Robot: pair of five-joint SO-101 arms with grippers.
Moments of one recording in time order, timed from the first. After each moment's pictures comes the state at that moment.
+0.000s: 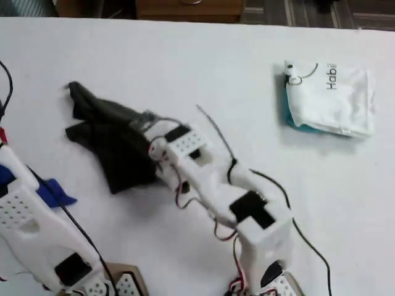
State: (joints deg) left arm -46.5 36.8 -63.7 101.1 -15.0; right arm -36.0 21.7 8.2 67.5 12.4
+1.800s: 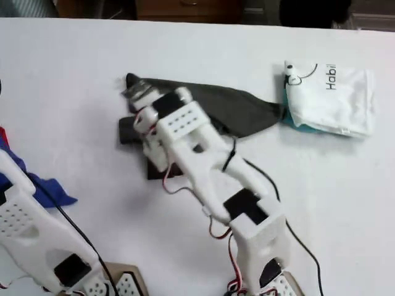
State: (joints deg) left arm -49.0 31.4 -63.7 101.4 -15.1; right arm -41.7 23.2 -19.3 94.9 5.3
